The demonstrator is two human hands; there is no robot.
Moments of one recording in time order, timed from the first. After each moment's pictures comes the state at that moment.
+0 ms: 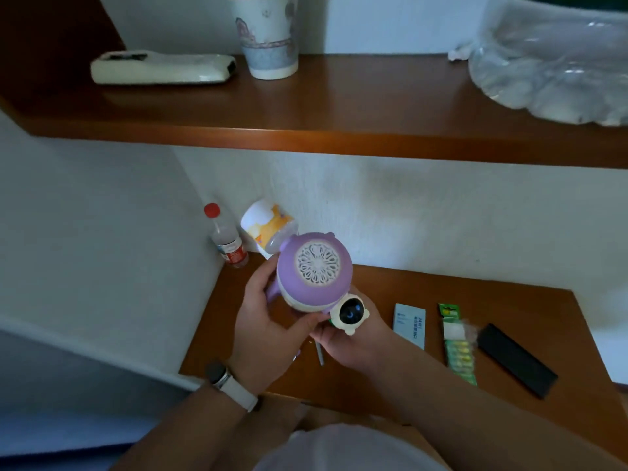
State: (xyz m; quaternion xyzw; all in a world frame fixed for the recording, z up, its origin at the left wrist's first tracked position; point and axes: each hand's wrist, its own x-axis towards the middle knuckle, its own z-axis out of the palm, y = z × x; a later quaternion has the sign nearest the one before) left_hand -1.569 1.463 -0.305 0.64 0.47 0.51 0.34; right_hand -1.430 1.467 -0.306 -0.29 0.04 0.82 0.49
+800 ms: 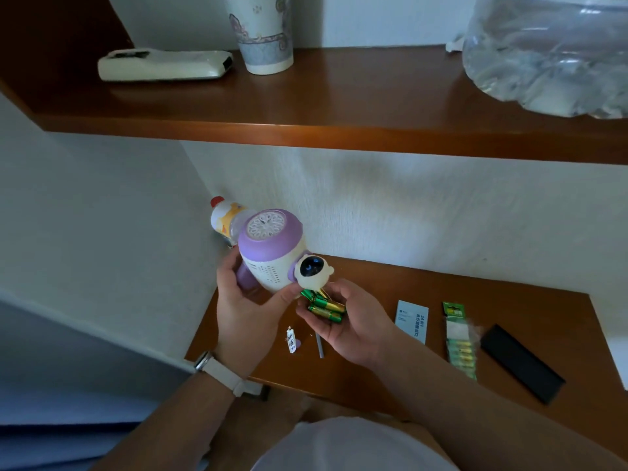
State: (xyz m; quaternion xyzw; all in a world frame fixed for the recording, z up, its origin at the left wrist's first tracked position) left_hand -1.571 1.465 -0.304 0.56 0.56 0.53 0.31; right_hand -1.407 1.459 -0.294 -0.36 0.06 0.81 0.45
